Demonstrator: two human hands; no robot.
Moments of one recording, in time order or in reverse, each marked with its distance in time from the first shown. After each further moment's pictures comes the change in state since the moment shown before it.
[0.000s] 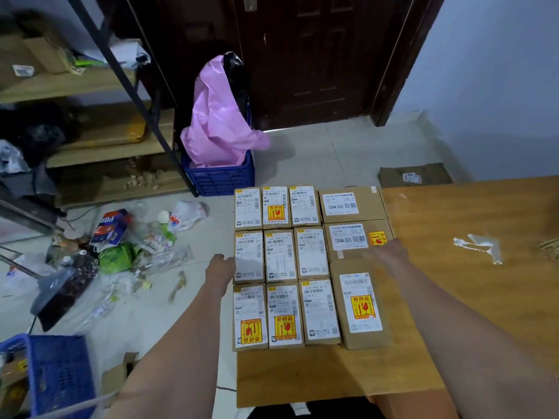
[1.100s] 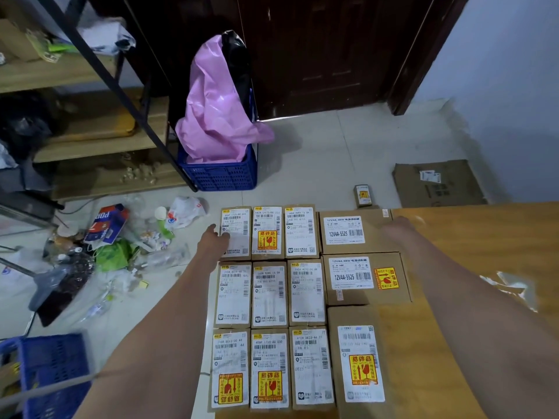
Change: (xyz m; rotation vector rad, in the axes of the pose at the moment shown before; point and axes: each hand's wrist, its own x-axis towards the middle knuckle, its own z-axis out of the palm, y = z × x) left_hand 0.118 0.108 0.019 -0.005 0.039 0.054; right_hand 0.121 -0.121 -0.034 -0.199 -0.082 -0.118
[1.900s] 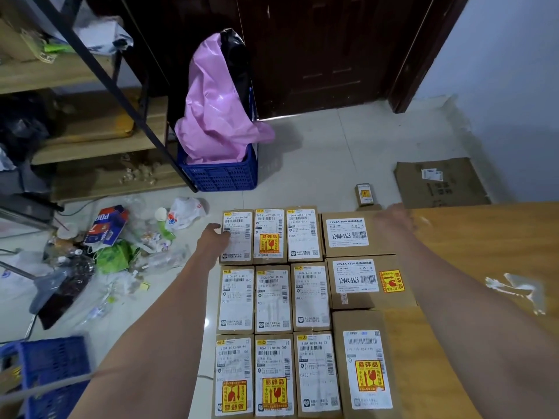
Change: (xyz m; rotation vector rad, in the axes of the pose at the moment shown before) left_hand 0.023 0.004 -0.001 0.001 -0.001 0.001; right_hand 0.002 -0.032 0.020 -0.102 0.229 0.046
